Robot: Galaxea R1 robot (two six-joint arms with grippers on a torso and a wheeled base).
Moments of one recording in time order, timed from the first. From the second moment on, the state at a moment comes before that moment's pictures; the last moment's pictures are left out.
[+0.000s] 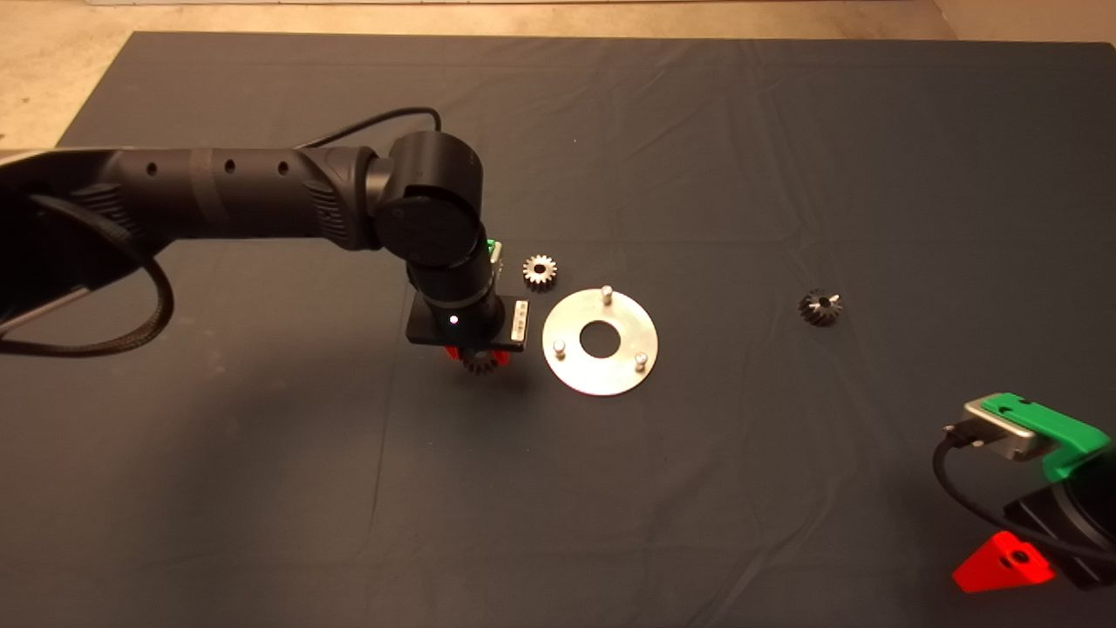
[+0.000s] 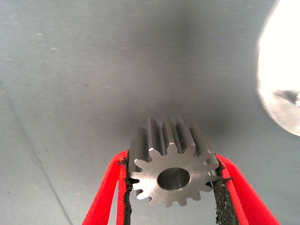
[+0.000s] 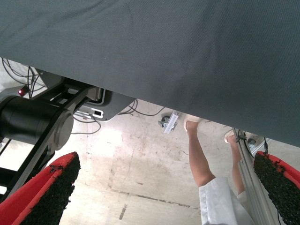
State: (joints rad) left arm -0.39 2.68 -1.11 0.29 1.53 -1.49; right arm 0.40 1.89 -0.42 0.03 -1.53 1.23
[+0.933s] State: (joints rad) left arm -0.42 2.85 -1.23 0.27 1.53 -1.47; right arm 0.40 1.89 -0.42 0.04 -1.53 1.23
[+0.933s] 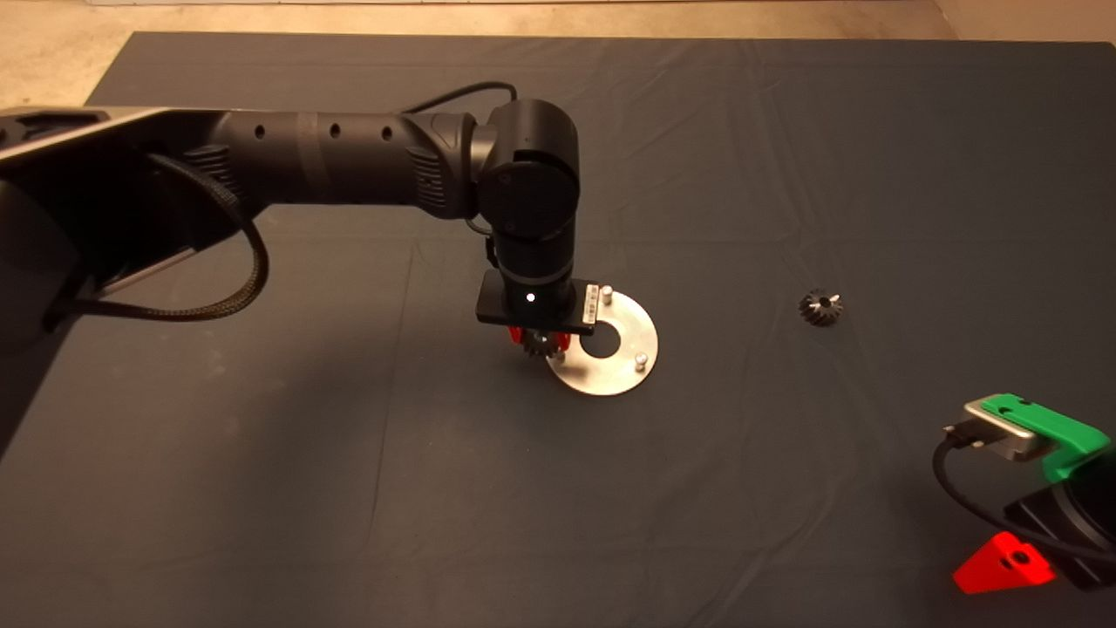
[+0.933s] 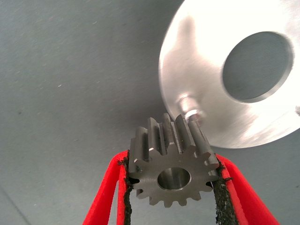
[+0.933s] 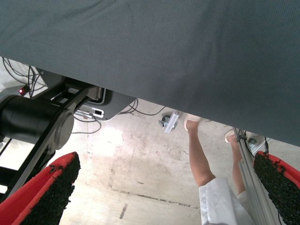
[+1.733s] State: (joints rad) left arm -0.42 2.87 -1.28 0.27 1.53 -1.45; right arm 0.40 1.89 -0.42 0.04 -1.53 1.23
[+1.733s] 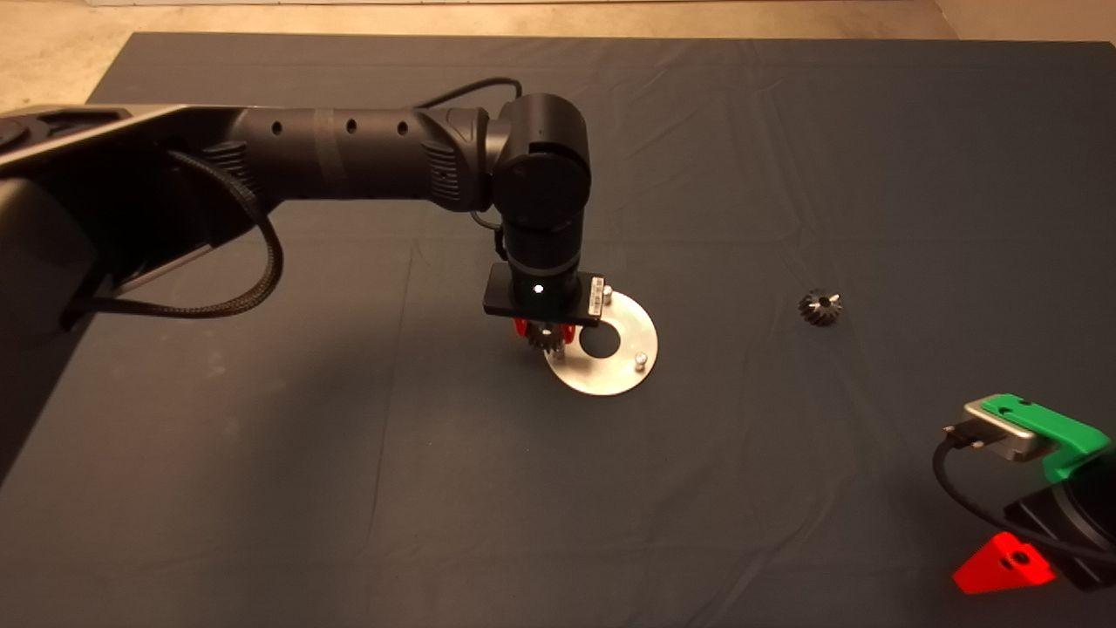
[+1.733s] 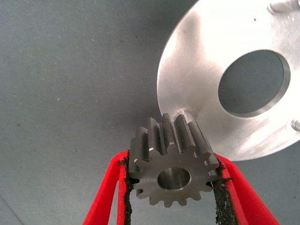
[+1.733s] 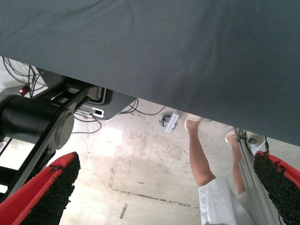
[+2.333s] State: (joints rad) left arm -0.42 2.88 -1.29 0.26 1.53 -1.45; right arm 0.40 1.90 -0.42 0.07 -1.53 1.23
